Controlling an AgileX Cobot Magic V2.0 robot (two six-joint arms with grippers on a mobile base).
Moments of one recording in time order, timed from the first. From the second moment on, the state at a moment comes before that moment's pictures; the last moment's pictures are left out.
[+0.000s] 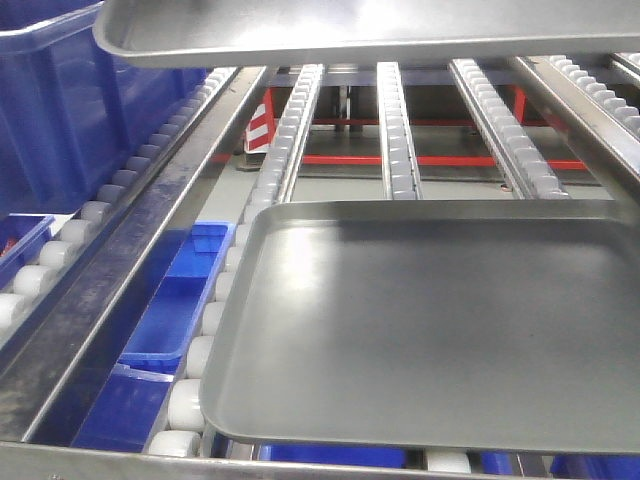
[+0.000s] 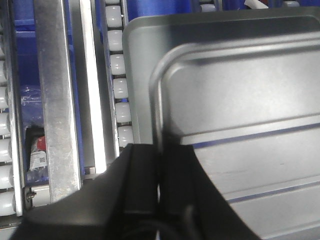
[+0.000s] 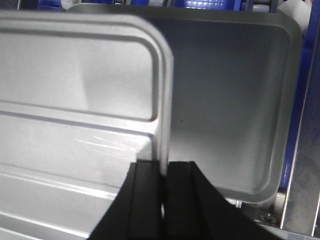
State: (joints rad) left arm -0.97 1.35 -1.44 0.28 1.16 -0.76; right arm 0.51 1.03 -1.17 -0.08 1.15 0.53
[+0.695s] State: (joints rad) left arm -0.97 1.35 -1.44 0.28 1.16 -0.76; right arm 0.51 1.03 -1.17 -0.08 1.15 0.54
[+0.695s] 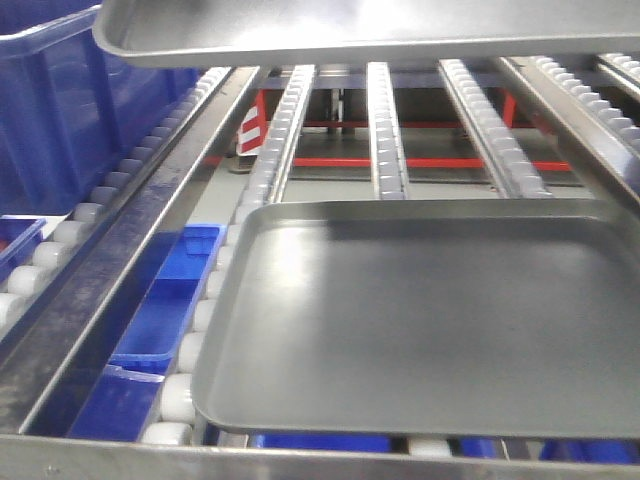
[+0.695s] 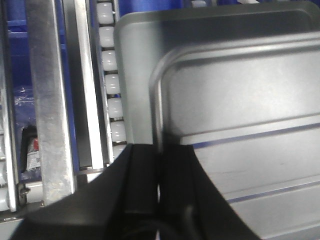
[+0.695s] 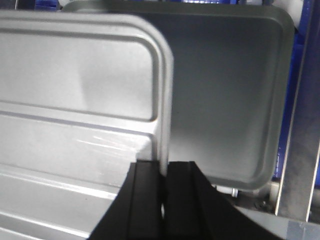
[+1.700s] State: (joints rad) left arm -0.97 1.35 -1.44 0.28 1.16 -0.76; right arm 0.51 1.03 -1.17 -0.08 1.15 0.54
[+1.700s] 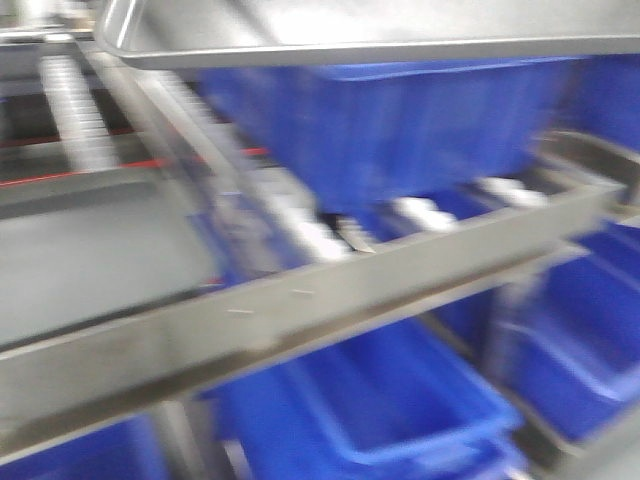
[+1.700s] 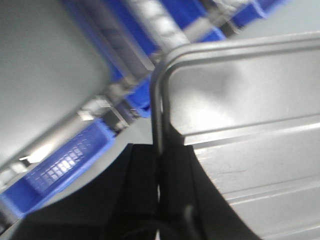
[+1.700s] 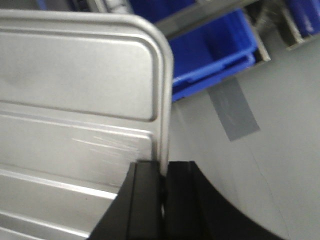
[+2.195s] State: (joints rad) left arm -0.97 1.35 -1.44 0.28 1.16 -0.76; right arm 0.51 1.03 -1.17 -0.08 1.15 0.54
